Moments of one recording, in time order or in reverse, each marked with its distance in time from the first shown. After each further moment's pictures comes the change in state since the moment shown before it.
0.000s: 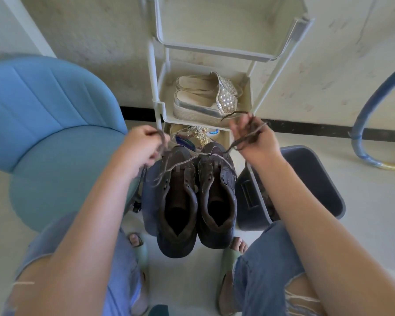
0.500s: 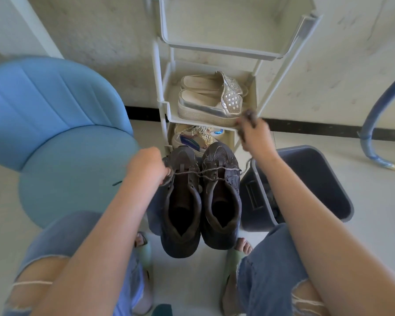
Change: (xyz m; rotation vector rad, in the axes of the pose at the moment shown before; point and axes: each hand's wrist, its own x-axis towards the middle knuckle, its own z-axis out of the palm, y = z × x) left_hand 0.025 -0.041 0.017 0.946 0.035 -0.044; right_hand 0.005 0.005 0.000 -1.367 0.187 -0.348
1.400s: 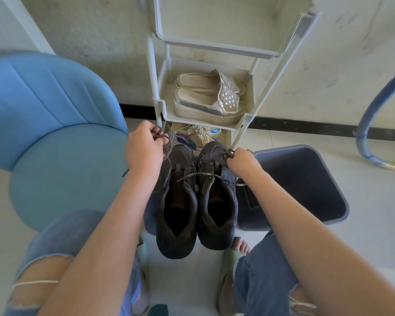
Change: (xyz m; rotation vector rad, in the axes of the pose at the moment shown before) left_hand 0.010 0.015 0.000 -0.701 0.486 0.087; right_hand 0.006 0.051 0.016 -0.917 -0.151 0.199
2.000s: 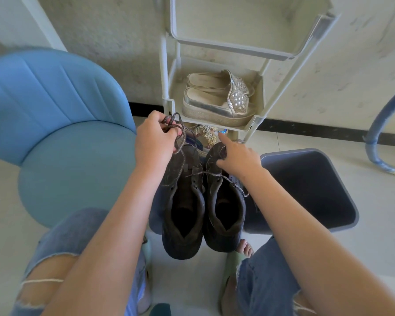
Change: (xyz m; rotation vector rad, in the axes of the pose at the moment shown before) left_hand -0.002 0.016 -0.015 -0.168 -0.041 0.036; right_hand -0.022 -0.032 -0.008 -0.277 0.096 -0.338
